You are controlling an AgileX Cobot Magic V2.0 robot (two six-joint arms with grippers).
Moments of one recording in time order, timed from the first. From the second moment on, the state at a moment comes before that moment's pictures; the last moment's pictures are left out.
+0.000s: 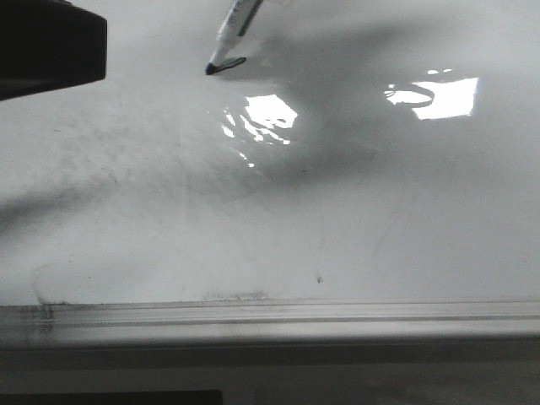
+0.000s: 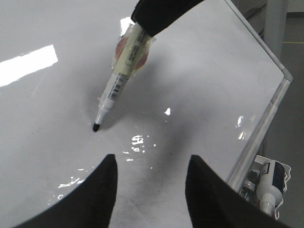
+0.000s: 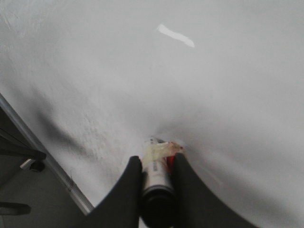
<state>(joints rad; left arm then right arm) -1.01 0.83 -0.32 -0.06 -0.33 0.17 0.66 1.18 -1.13 0.18 0.61 -0.08</state>
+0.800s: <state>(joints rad) -1.01 0.83 -0.32 -0.07 -0.33 0.17 0.70 1.16 -1.04 0.15 0.76 0.02</state>
